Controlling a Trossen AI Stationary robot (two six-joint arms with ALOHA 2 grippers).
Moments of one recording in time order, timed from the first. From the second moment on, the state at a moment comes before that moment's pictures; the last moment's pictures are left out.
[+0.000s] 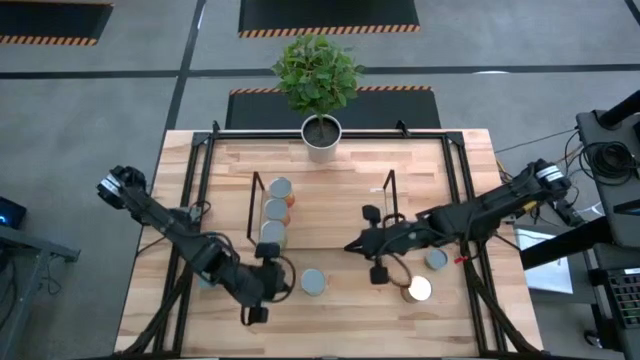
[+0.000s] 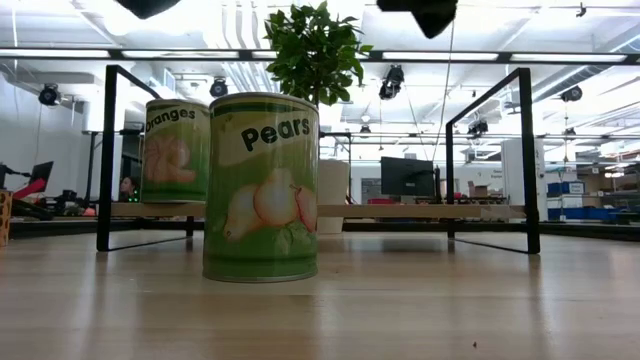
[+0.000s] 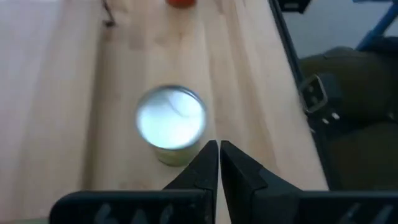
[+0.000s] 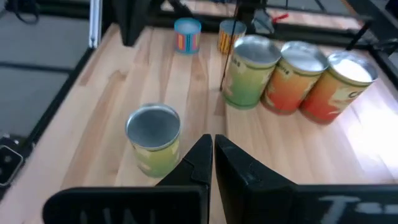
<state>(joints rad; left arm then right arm) -0.62 1.47 1.13 -0.48 -0.31 -0.45 0.35 1.37 1.03 -0.16 0.24 0.09</state>
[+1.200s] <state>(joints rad) -0.68 1.70 1.13 -0.39 -0.37 -0.62 0.41 1.88 1.28 -0.28 0.20 0.14</state>
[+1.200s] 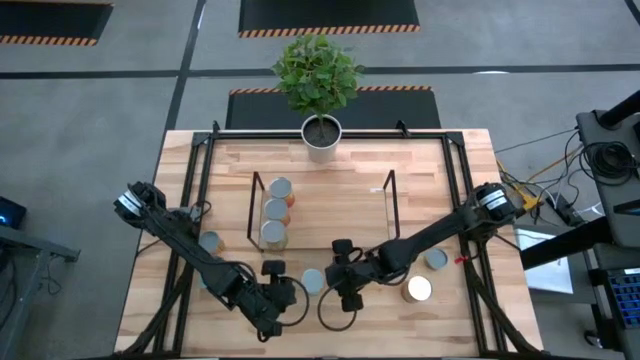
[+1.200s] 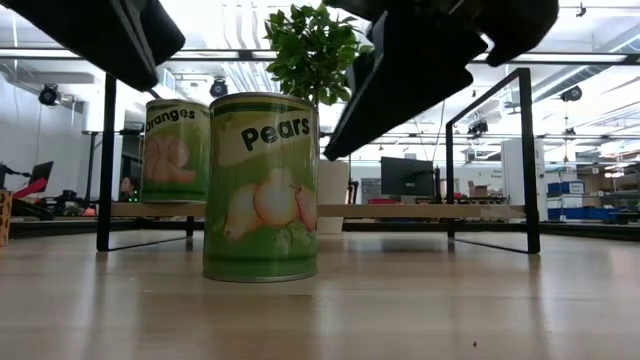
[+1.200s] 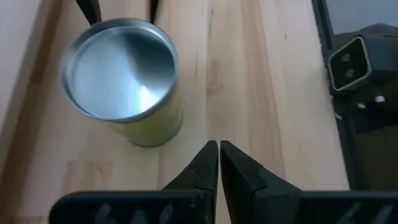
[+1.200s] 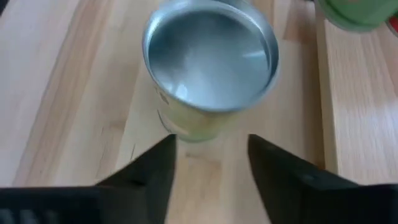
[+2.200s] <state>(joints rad) -0.68 1.70 1.13 -0.44 -0.53 -0.62 0.40 1.92 1.26 -0.01 0.20 0.08</state>
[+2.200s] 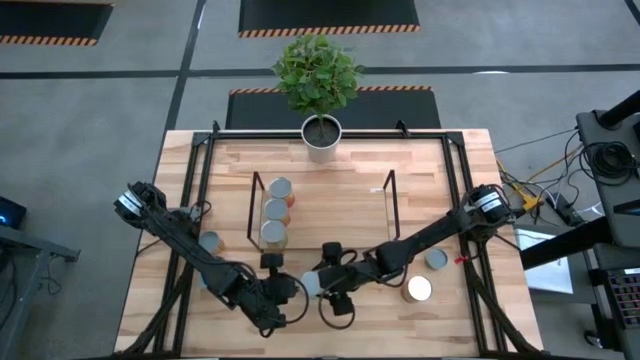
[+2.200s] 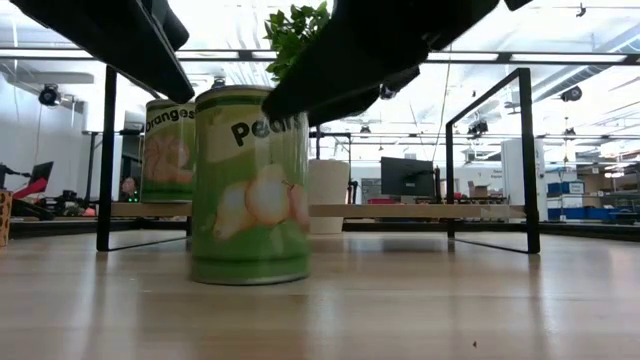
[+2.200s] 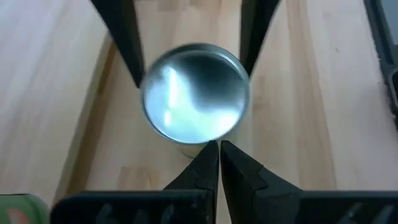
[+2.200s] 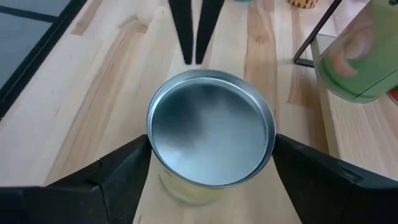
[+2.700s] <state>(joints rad) -0.68 1.67 1.13 -0.44 -0.54 -0.59 0.40 1.91 1.24 0.02 0.20 0.11</state>
